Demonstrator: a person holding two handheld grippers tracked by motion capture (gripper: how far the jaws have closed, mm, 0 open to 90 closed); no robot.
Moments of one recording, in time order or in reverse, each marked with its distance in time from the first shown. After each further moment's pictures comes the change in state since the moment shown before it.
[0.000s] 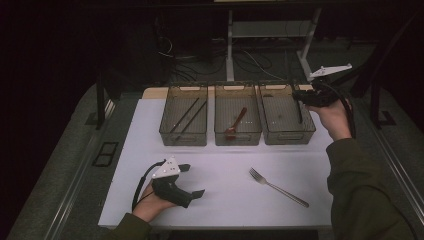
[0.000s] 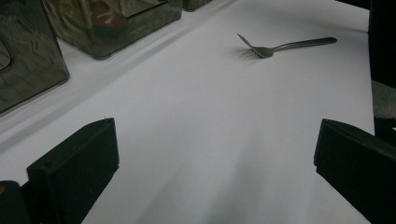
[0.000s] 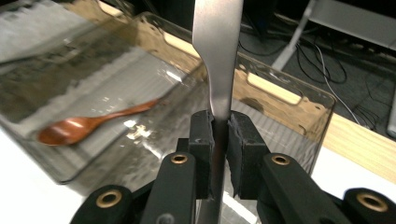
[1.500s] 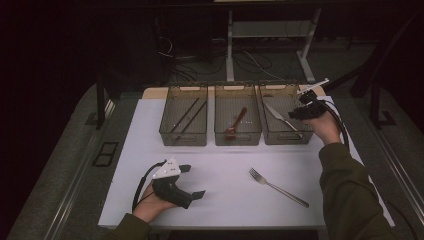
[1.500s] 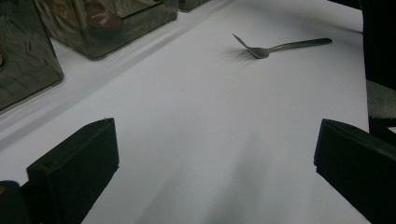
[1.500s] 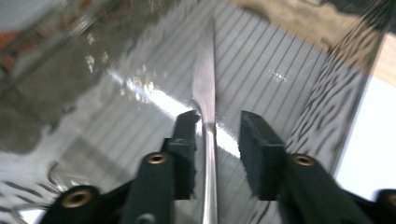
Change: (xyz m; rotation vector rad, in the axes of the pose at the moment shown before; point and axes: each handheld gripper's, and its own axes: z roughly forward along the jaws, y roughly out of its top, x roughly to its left) left arm -0.002 0.000 0.001 0.000 -0.011 0.000; right arm -0.015 -0.042 0.059 0.242 -0.030 0.023
